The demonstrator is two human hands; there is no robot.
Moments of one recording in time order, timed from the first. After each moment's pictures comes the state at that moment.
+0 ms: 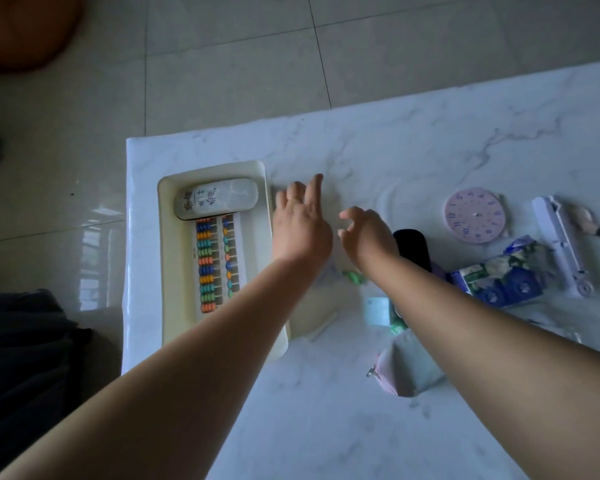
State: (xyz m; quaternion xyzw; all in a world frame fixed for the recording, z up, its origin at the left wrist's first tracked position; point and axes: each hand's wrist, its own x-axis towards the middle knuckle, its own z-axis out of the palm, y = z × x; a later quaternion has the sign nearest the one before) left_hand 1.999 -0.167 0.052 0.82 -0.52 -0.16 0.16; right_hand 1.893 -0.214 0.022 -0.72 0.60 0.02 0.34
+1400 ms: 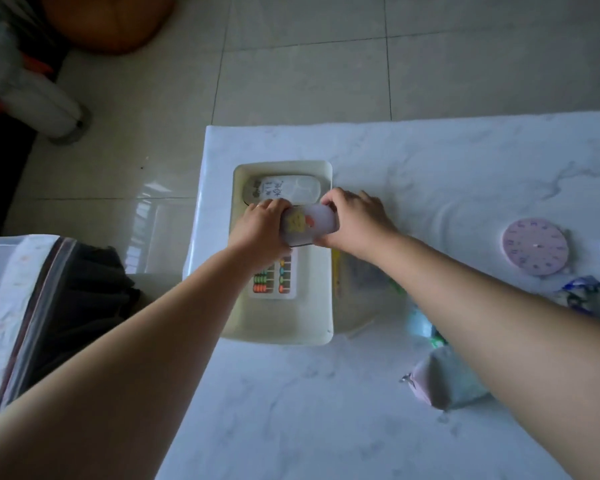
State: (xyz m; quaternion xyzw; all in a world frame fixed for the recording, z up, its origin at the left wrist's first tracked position) left_hand 2.117 -0.089 0.082 0.85 -0.48 -0.22 0.05; right_hand 1.972 -0.200 0.066 -0.89 0.36 0.00 0.29
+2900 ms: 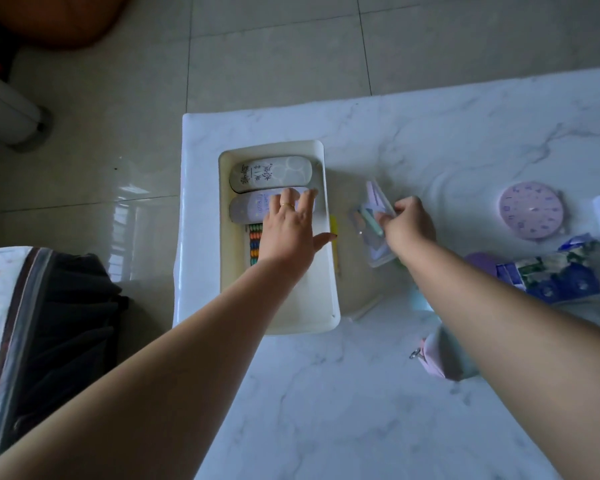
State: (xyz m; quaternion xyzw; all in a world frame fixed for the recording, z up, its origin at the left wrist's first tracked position) left_hand 2.075 -0.086 0.050 0.82 -0.55 -0.14 0.06; right_hand 1.919 -0.195 0.016 -0.59 0.71 -0.05 0.39
